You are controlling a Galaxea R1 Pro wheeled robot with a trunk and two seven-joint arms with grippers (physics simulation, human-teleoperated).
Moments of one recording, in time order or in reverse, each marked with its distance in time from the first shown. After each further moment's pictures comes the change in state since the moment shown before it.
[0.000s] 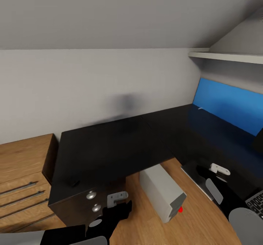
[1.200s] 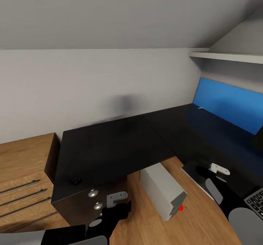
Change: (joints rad) left arm 0.000 -0.002 -0.001 0.015 0.003 0.002 0.000; right arm 0.000 0.002 0.001 0.000 0.005 -0.001 0.002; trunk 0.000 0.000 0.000
